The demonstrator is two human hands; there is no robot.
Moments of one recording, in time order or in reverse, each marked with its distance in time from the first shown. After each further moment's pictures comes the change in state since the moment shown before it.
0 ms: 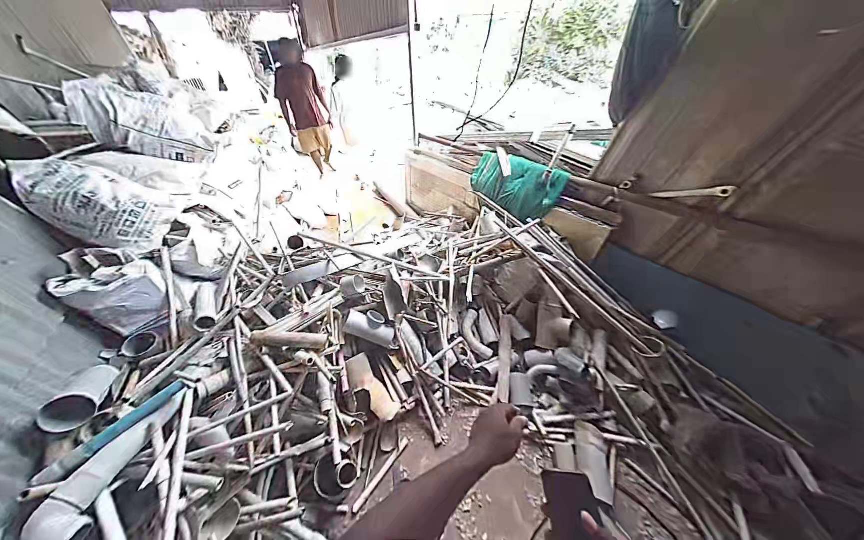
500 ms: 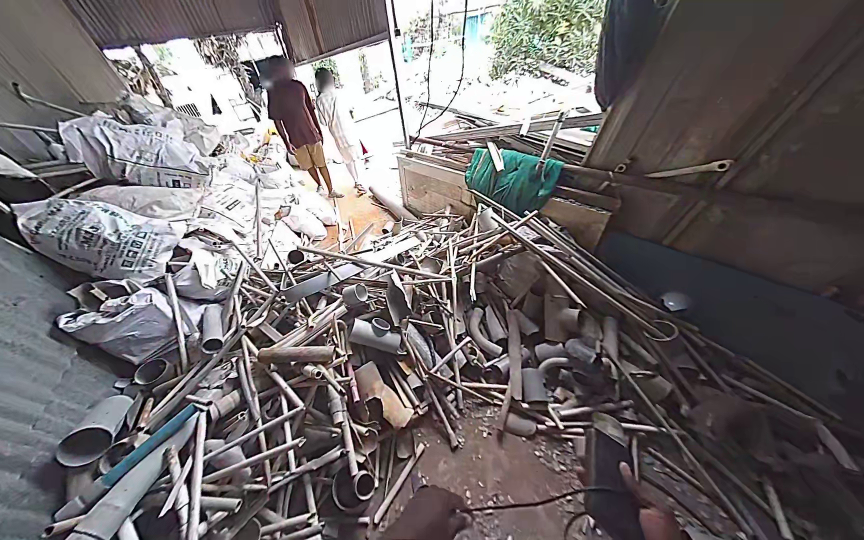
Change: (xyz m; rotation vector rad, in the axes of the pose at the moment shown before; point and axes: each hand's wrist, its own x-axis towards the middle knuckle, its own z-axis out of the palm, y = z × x) left_hand -0.092 -0.129 -0.020 0.333 -0.355 0.011; right_hand 0.046 -0.004 -0.023 0.516 0.276 -0.159
